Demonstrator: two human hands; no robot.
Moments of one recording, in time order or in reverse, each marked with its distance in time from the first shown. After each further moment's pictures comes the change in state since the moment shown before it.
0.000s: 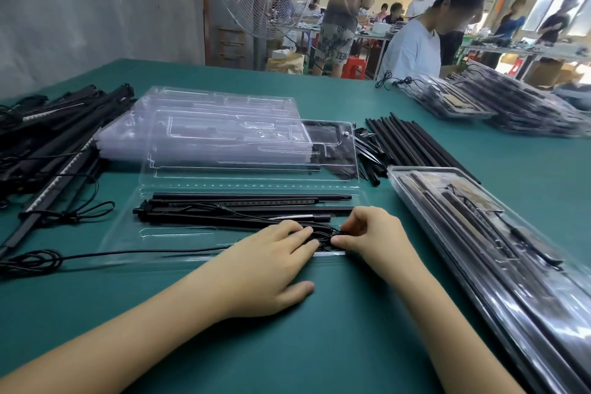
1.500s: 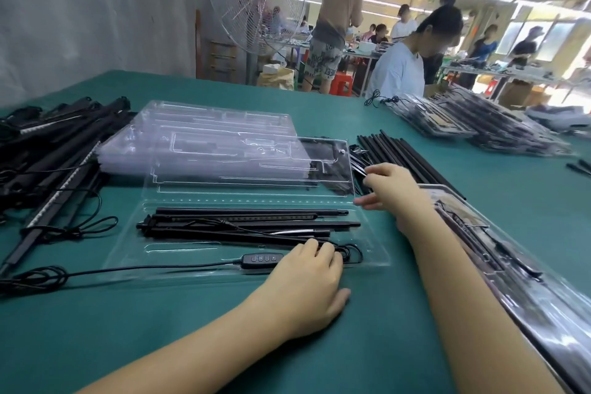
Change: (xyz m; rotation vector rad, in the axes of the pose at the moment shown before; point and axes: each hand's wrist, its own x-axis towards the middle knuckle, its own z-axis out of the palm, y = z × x) left_hand 0.028 0.036 0.007 0.086 0.155 -0.097; right_hand 0.055 -0.037 -0.049 0.458 0.103 0.226
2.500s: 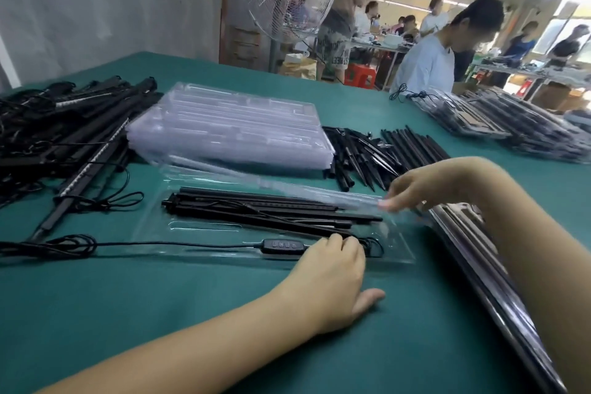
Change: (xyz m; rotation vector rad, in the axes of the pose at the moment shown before) left_hand 0.002 0.008 -0.006 -0.018 -0.159 -0.061; right_hand 0.022 -0.027 -0.032 -0.917 -0.813 0.178
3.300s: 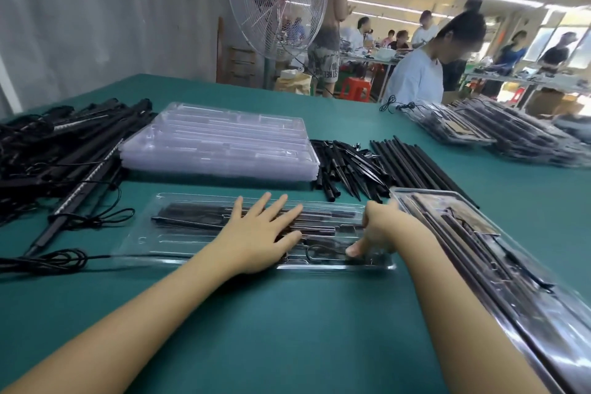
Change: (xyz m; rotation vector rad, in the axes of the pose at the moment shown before) left_hand 0.008 -0.091 0.019 -0.236 -0.204 -0.303; right_hand 0.015 -0.014 0.063 -0.004 0.419 0.128
